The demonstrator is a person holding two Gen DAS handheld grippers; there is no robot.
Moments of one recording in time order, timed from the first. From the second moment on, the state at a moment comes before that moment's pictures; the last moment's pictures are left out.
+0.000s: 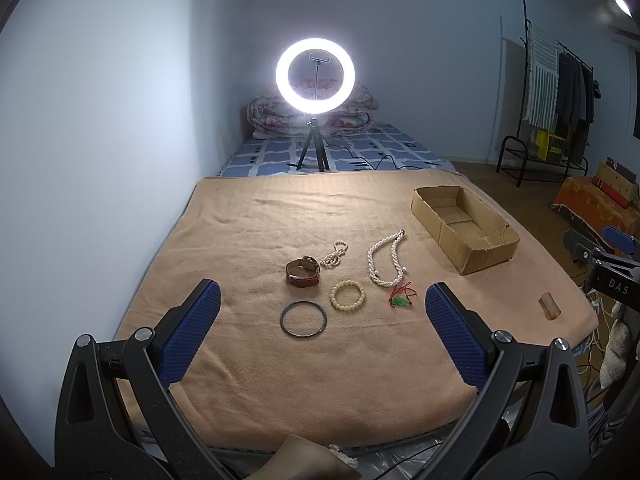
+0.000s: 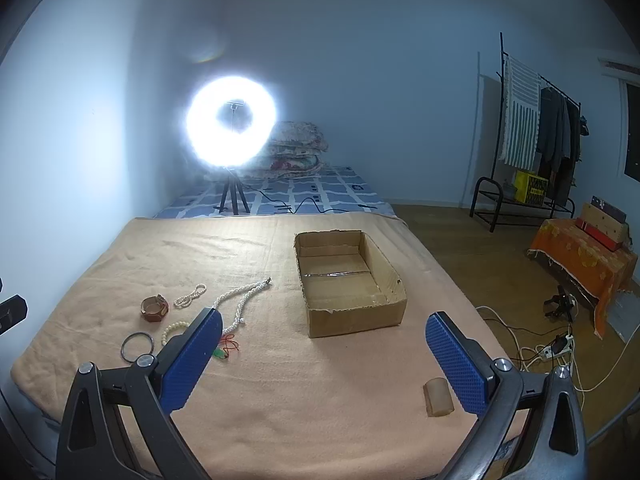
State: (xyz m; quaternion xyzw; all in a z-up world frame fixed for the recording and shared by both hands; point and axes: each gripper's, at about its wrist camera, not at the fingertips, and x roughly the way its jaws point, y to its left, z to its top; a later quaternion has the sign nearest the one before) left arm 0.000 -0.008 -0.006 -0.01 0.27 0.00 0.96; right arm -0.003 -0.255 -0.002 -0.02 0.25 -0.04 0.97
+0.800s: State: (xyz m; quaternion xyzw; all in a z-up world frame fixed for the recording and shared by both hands) left arm 0.002 -0.009 -0.010 -0.01 0.27 0.00 0.96; right arm -0.002 -0.257 -0.001 -0.02 0.25 -0.04 0.97
